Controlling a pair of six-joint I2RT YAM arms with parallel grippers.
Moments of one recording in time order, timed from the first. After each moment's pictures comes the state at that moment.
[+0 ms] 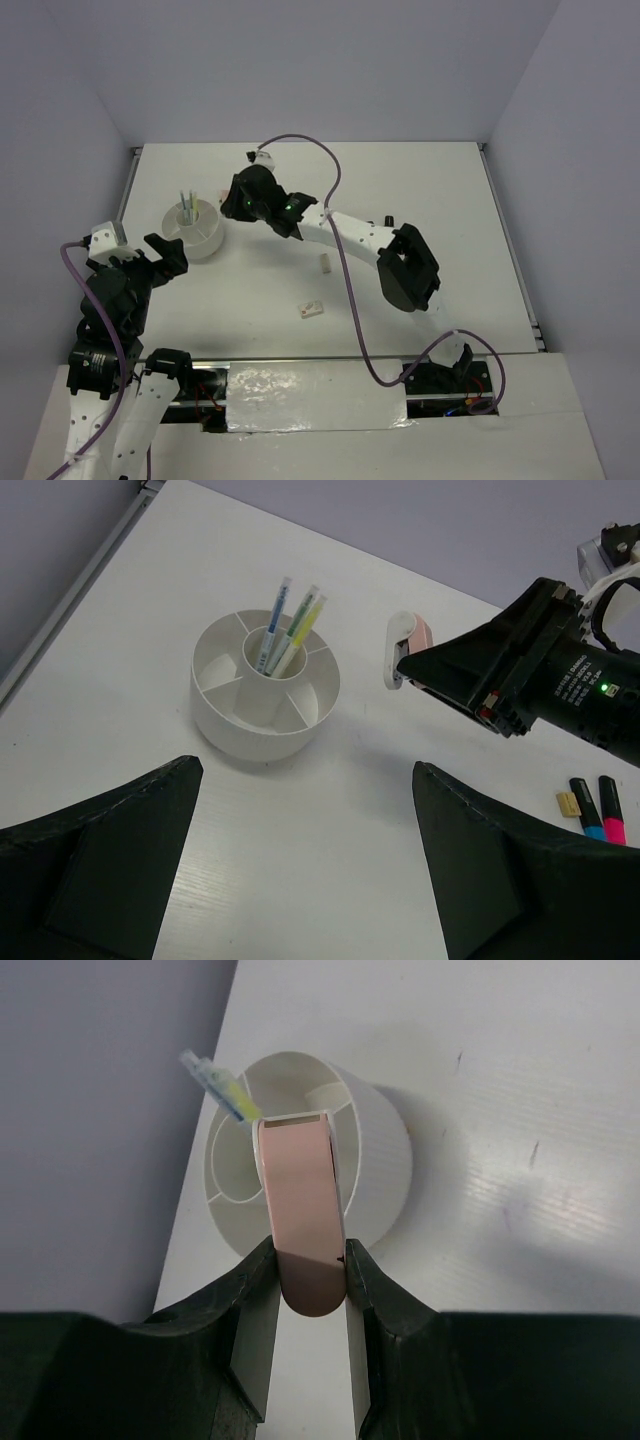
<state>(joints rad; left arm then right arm) -0.11 0.35 0.80 -0.61 -0.25 -0.37 0.92 2.16 1.90 -0.19 0.14 0.78</state>
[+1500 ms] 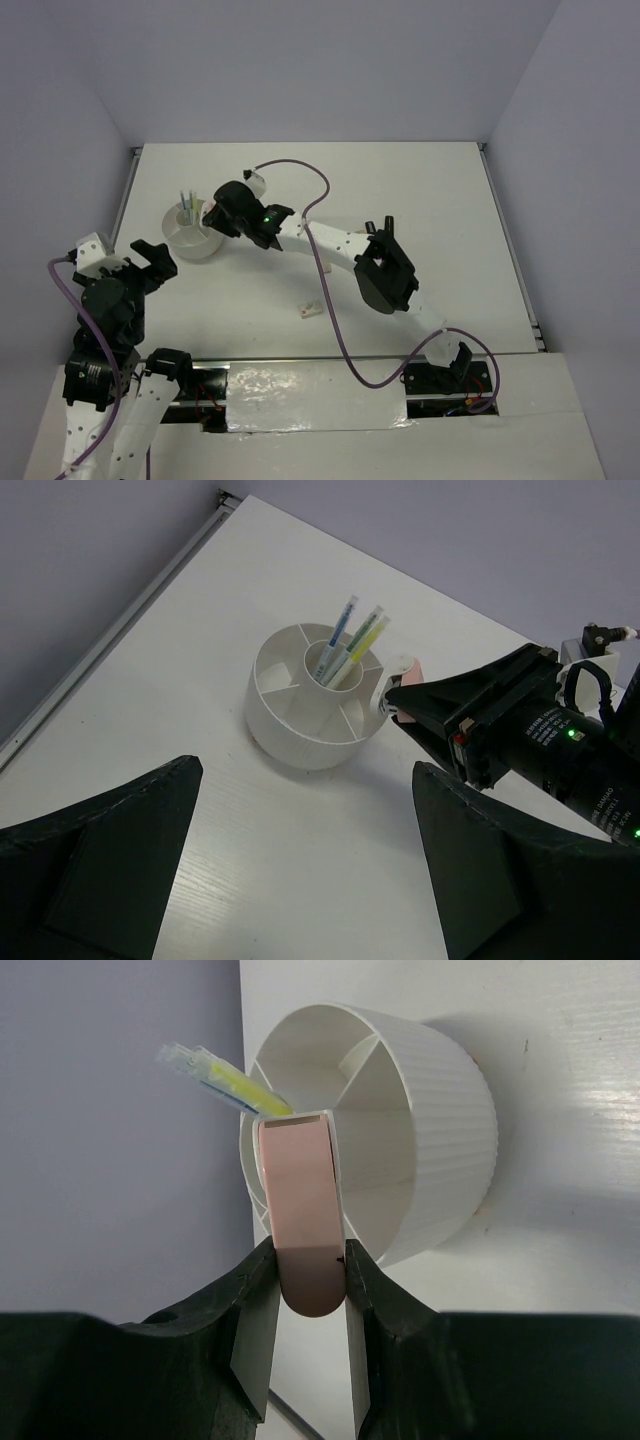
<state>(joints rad) -0.14 0.30 0.80 -0.67 -0.43 -0.40 1.00 2.32 2.06 -0.25 0.23 1.21</state>
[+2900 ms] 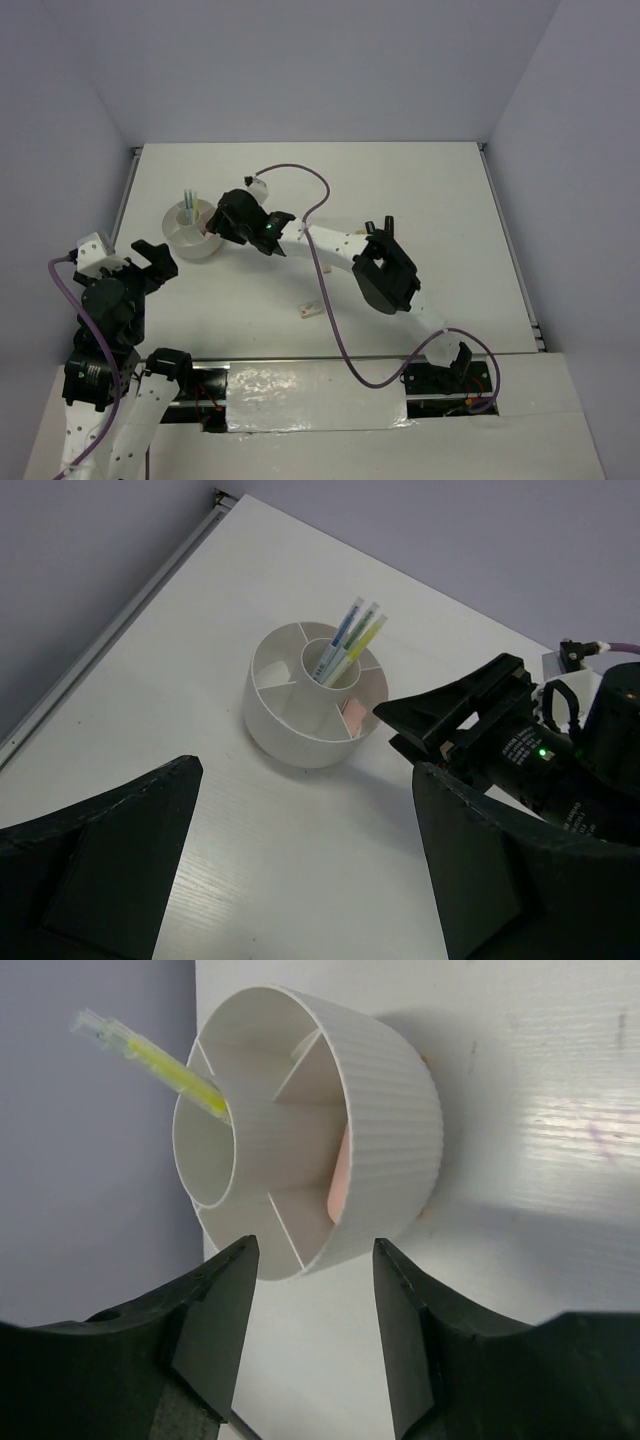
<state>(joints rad) -0.15 0.30 0.80 -0.67 -0.44 -0.40 1.00 2.32 1.98 -0.19 0.24 1.15</state>
